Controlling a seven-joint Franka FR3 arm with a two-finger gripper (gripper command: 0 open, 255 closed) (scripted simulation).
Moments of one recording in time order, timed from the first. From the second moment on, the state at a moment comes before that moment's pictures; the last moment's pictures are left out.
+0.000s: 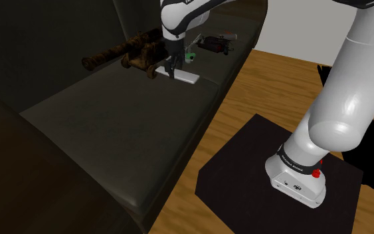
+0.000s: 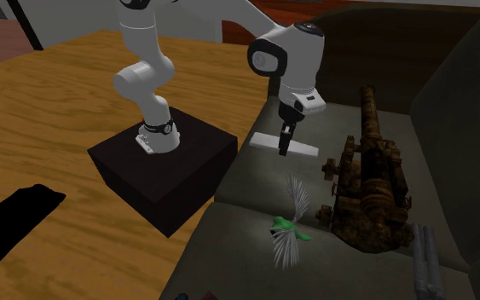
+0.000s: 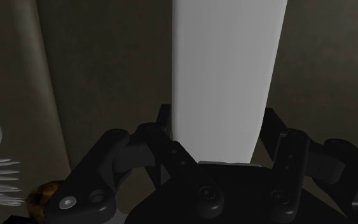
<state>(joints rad) 0.11 0.17 0.00 -1.95 -0.02 2.10 -0.17</state>
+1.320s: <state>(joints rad) 0.10 0.10 -0.01 -1.78 -0.02 1.87 -0.21</state>
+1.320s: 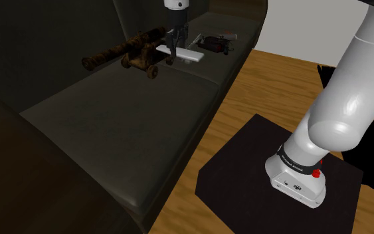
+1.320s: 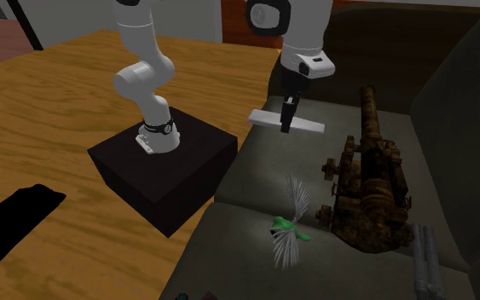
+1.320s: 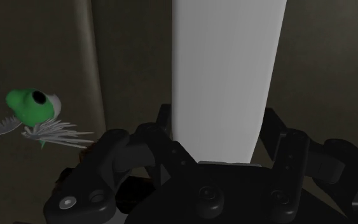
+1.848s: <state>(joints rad) 0.00 0.16 -0.09 -1.70 -0.01 1.85 -0.38</state>
